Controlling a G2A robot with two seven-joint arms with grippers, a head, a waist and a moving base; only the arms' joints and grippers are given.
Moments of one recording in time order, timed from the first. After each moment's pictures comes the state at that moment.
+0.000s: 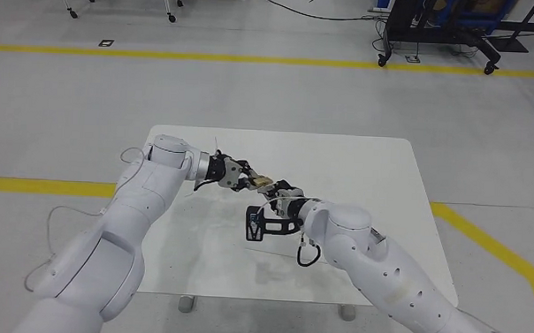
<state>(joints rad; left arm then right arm) 0.45 -1.42 -0.76 -0.37 -0.53 0.44 -1.34 -1.12 -1.15 0.84 -1.85 -2.01 -0.61 0.40</state>
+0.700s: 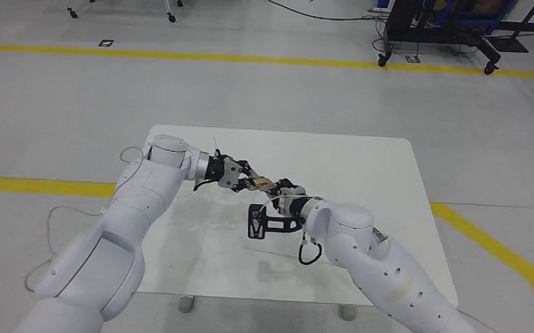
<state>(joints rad) 0.44 -1.43 -0.77 -0.36 -0.52 0.44 -1.37 -1.14 -1.16 0.86 -1.85 -2.04 -0.61 0.40</state>
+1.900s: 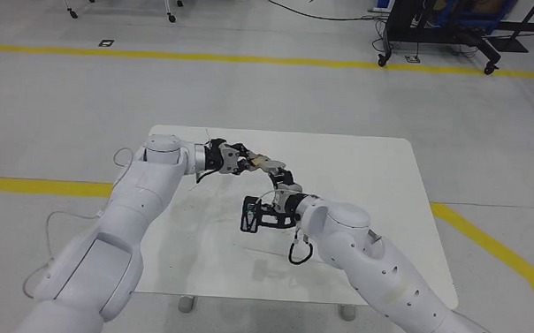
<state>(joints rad) 0.46 -1.42 -0.88 -0.38 -0.61 0.27 -1.19 -1.14 -1.20 0.88 -1.86 -1.95 -0.54 0.44</state>
